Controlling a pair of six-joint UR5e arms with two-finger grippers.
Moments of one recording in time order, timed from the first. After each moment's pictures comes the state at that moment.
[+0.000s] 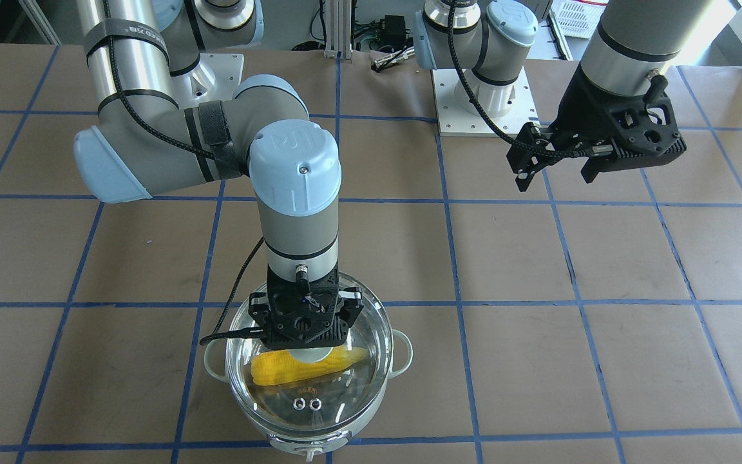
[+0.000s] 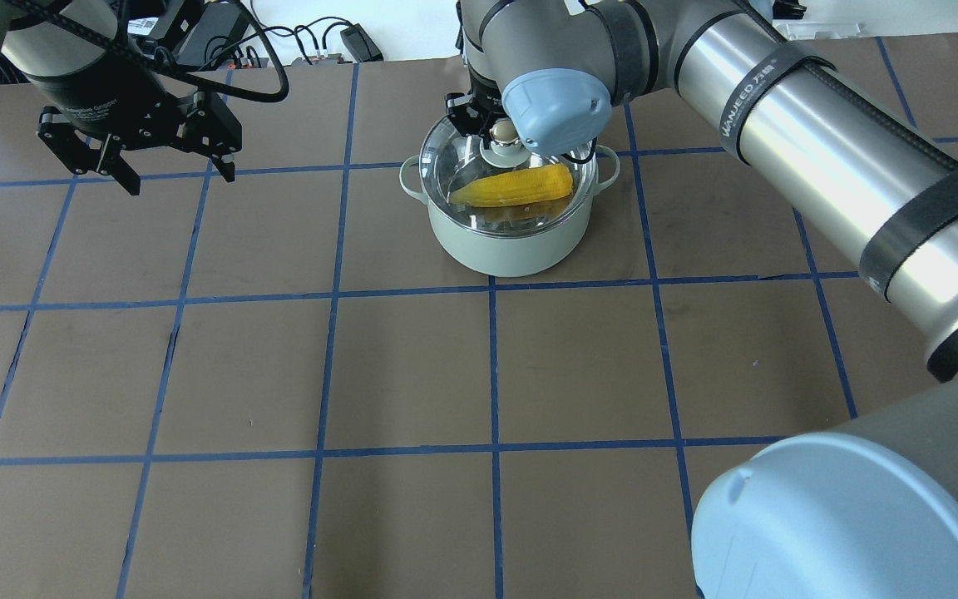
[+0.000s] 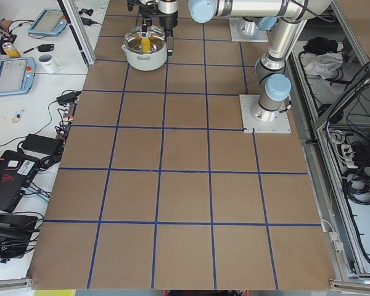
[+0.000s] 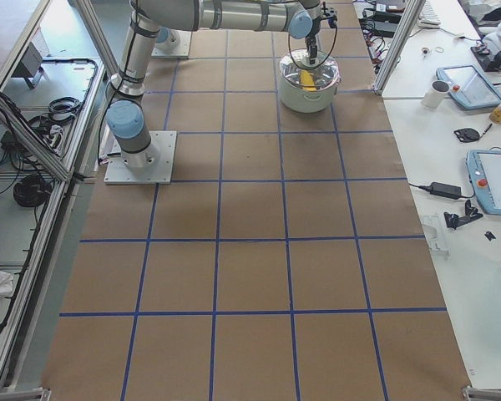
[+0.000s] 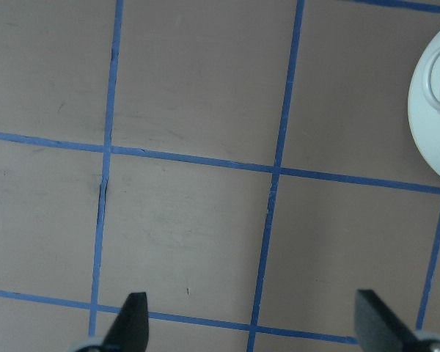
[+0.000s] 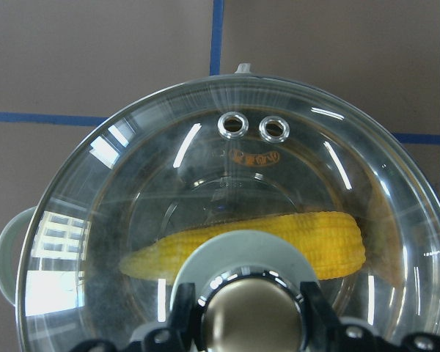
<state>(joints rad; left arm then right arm) -1.50 -1.59 -1.53 -1.56 1.61 -0.07 1.89 -1.04 1.28 -2.01 -1.65 0.25</state>
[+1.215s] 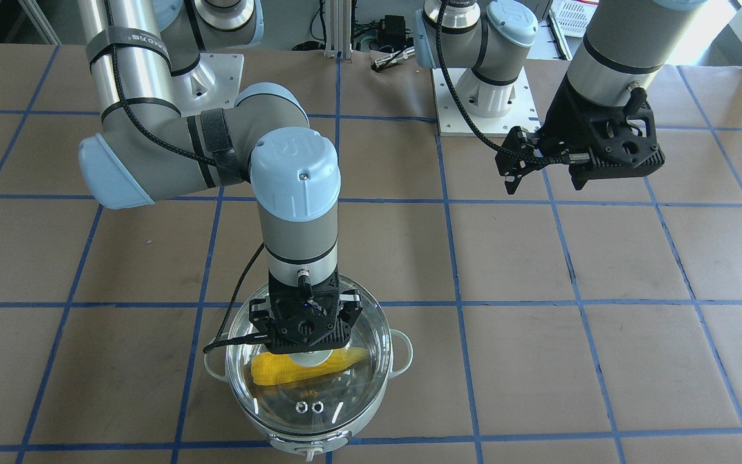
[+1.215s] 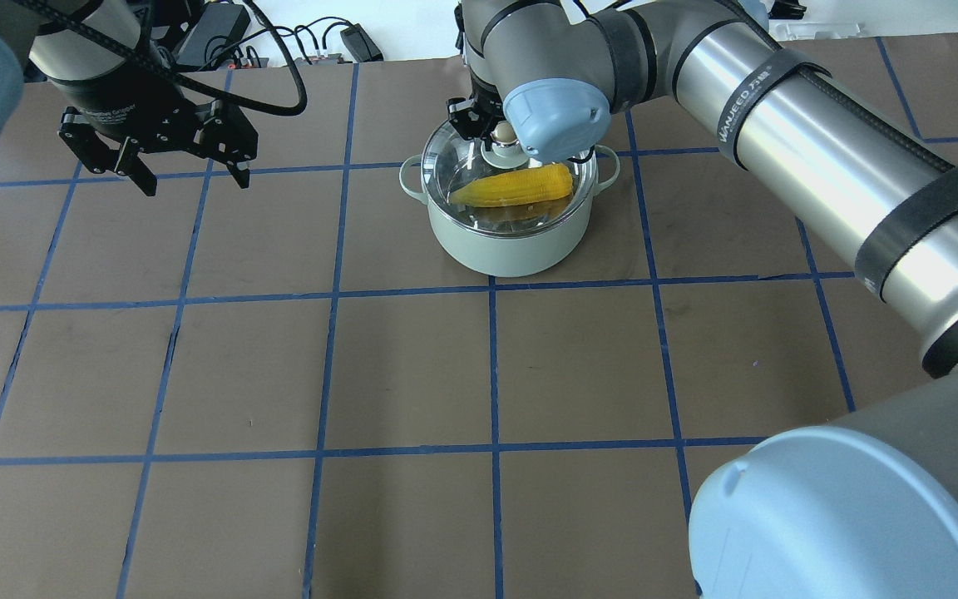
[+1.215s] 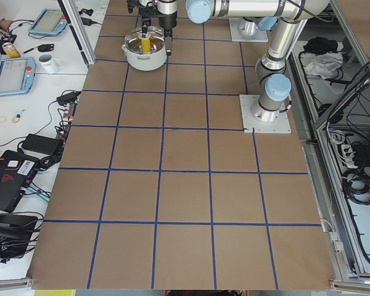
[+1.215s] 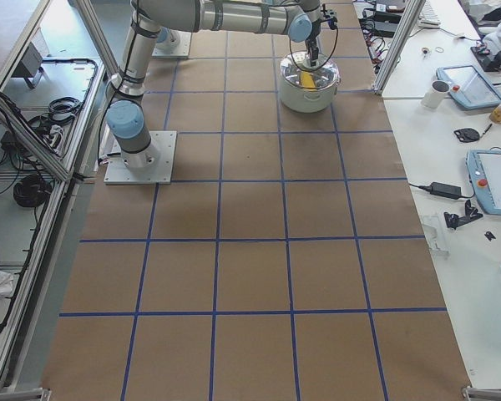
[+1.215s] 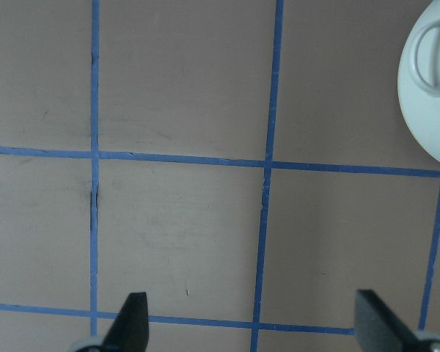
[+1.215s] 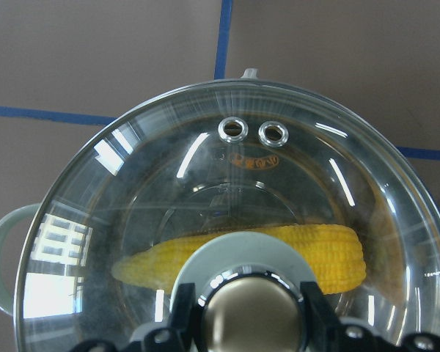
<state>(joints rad) -1.52 -1.60 -1.53 -1.56 1.61 -0.02 1.89 -1.04 1.29 -2.04 -1.65 0.20</state>
